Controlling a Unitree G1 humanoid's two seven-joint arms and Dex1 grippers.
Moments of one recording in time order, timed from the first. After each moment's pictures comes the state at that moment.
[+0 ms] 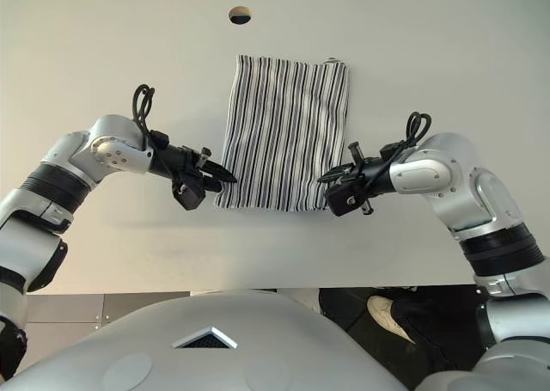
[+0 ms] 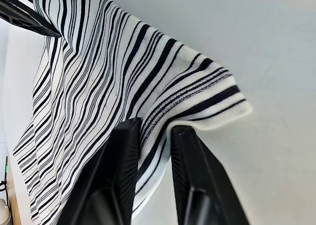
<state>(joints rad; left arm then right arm) -0.57 0.61 -0.70 0.57 0.37 -1.03 -0.93 -0.19 -0.93 0.39 -0.10 -0.33 -0.40 1.16</state>
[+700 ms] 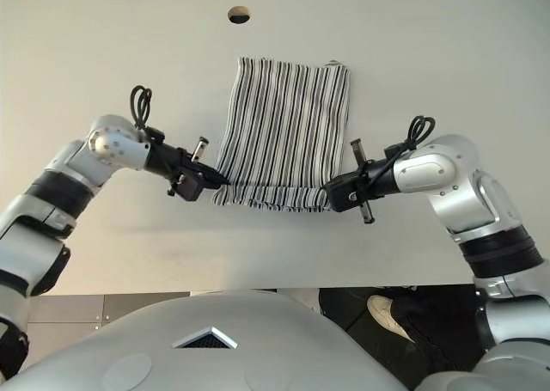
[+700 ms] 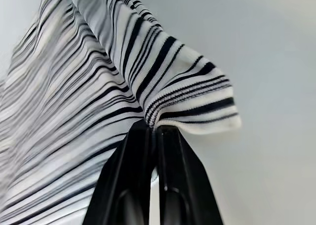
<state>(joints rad) -0.47 0.67 -0.68 0.45 0.07 -0.75 -1.20 -0.16 -0.95 0.37 -0.12 -0.16 -0.25 1.25</state>
